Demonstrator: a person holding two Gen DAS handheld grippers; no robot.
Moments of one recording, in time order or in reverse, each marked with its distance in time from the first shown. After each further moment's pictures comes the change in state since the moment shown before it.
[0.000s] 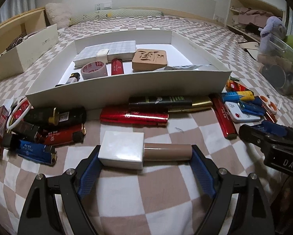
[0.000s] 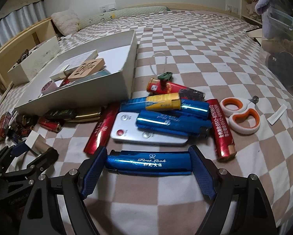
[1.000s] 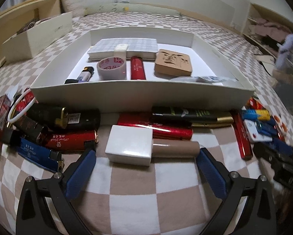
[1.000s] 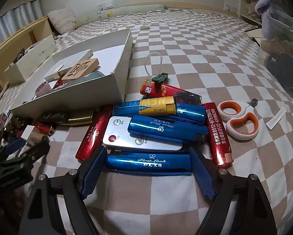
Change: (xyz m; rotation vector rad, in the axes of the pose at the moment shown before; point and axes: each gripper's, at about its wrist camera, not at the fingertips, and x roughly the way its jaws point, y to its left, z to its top) left arm 0.019 0.022 0.019 -0.159 0.024 0.061; right arm 0.008 -0.008 0.008 0.008 0.010 -0.032
